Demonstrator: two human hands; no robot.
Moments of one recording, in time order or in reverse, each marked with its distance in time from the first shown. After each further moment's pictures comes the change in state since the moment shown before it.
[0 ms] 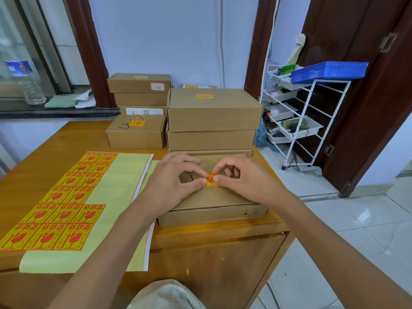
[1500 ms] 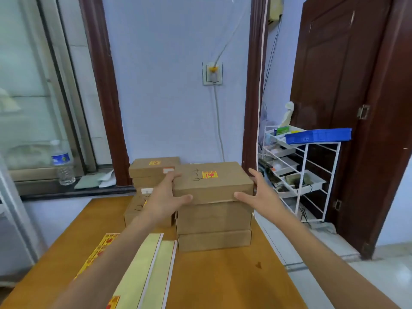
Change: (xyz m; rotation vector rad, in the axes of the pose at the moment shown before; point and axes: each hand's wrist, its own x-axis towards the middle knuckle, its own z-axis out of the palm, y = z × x) left_hand 0.116 0.053 -0.117 -0.132 0.131 -0.292; right_hand 0.090 0.004 -0.119 0.320 0.248 0.293
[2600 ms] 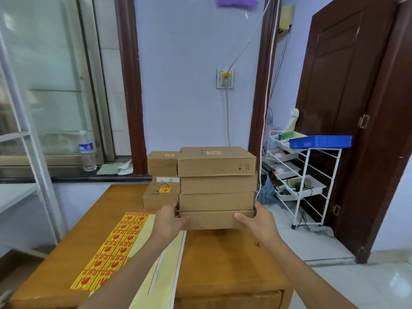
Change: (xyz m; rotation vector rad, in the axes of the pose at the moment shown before) left_hand -0.098 -0.063 0.019 0.002 0.112 -0.159; right_hand -0.096 0.024 0.055 -0.097 0.108 0.114
